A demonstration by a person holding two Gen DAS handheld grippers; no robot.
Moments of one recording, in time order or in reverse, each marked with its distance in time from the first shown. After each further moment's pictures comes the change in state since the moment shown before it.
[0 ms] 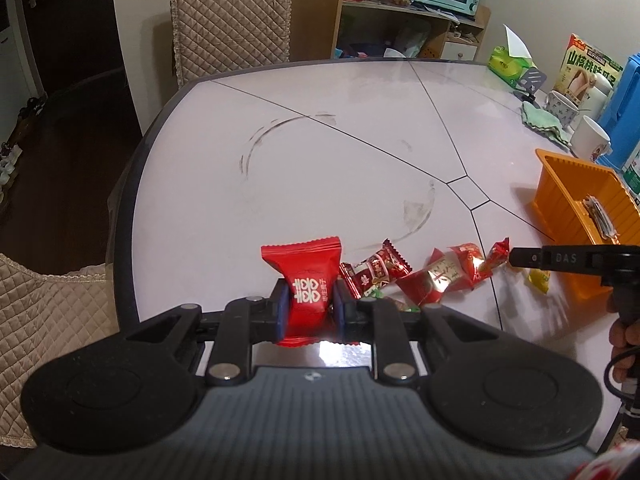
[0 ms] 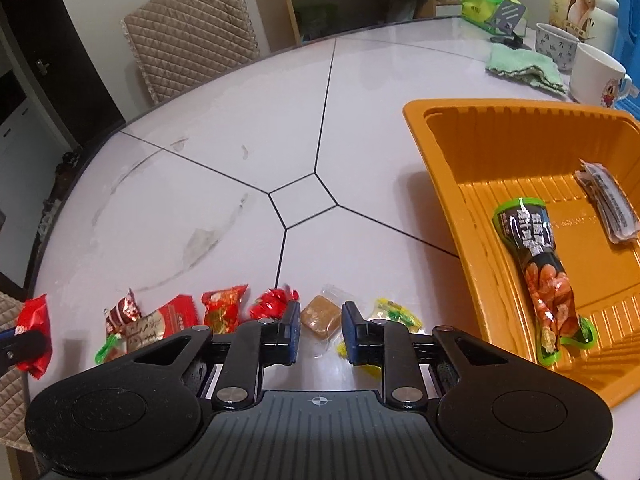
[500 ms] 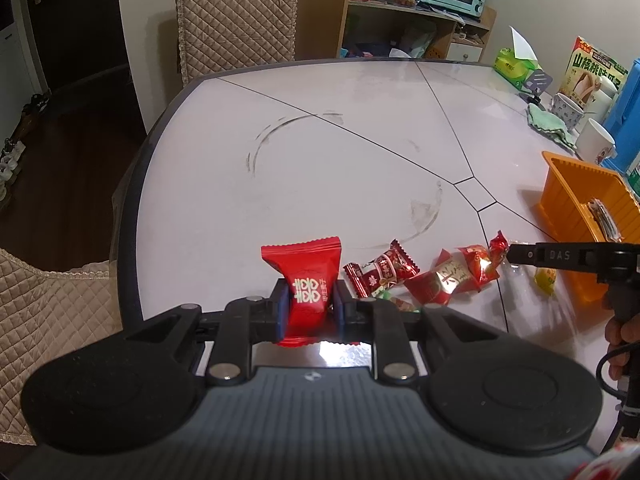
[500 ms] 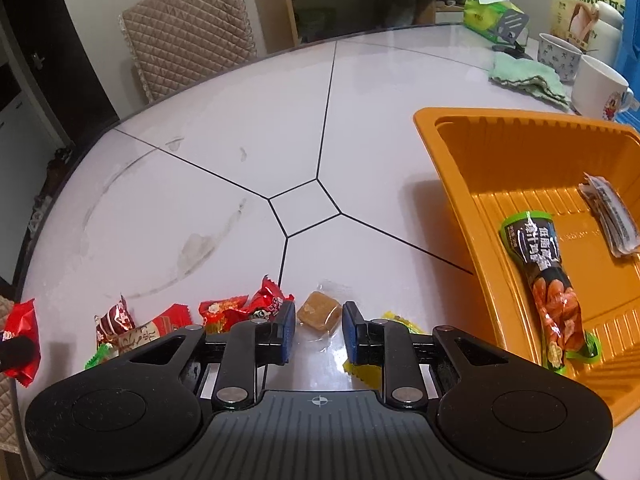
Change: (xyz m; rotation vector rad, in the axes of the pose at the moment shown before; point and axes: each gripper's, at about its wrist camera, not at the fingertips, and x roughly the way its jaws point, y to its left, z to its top) left arm 0.003 0.003 -0.001 -0.011 0.003 0.006; right arm 0.010 0.008 0.003 -0.023 -0.004 -0.031
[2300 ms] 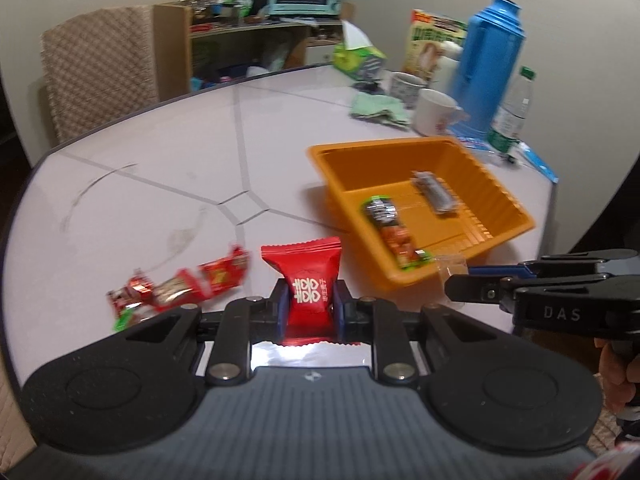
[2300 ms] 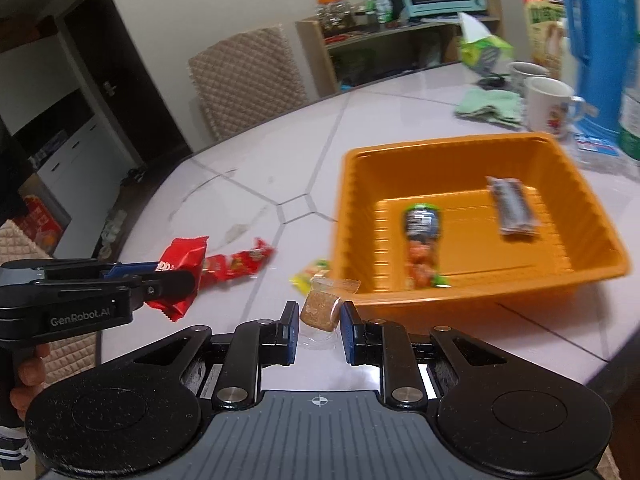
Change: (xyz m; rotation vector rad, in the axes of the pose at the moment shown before) left arm -0.066 -0.196 -0.009 0.233 -0.050 -0.252; right arm -0.172 -0.114 -0.056 -0.020 -0.098 0.214
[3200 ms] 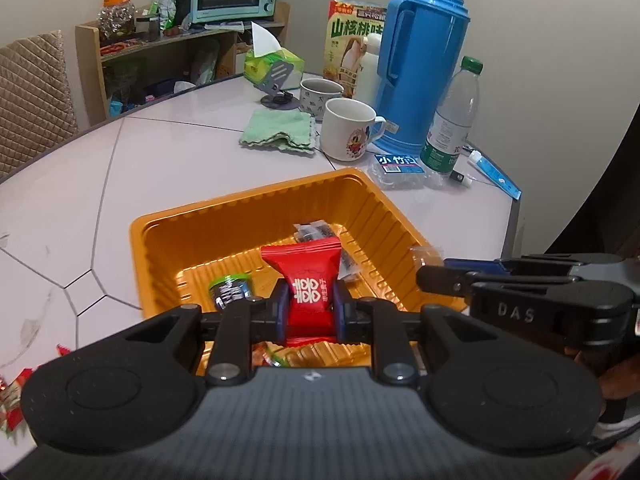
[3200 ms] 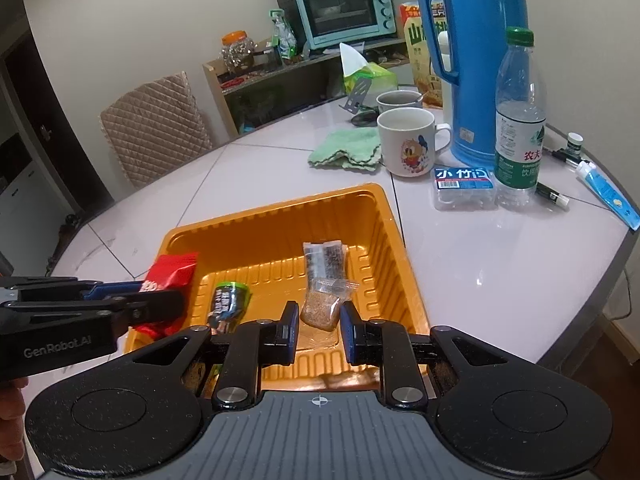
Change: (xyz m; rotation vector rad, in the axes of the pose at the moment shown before) left arm 0.110 -0.139 0.082 0.064 0.006 -0.082; right arm -0.024 -0.153 0.054 0.077 -0.091 -0.156
